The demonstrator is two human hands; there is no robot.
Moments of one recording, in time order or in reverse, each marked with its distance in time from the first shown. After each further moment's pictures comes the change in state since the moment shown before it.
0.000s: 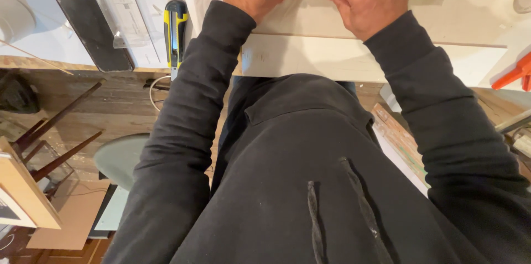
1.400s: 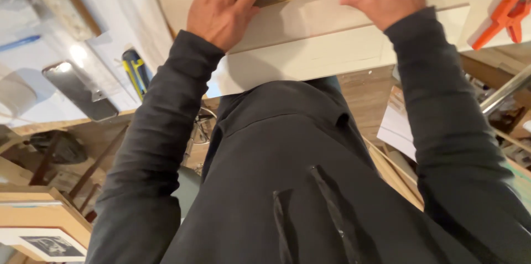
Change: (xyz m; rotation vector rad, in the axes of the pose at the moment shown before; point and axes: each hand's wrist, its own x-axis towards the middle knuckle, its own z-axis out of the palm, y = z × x) left_hand 0.032 0.085 0.016 0.599 -0.034 0.592; right_hand -0.189 0.107 -0.012 -0.002 -0.025 0.601
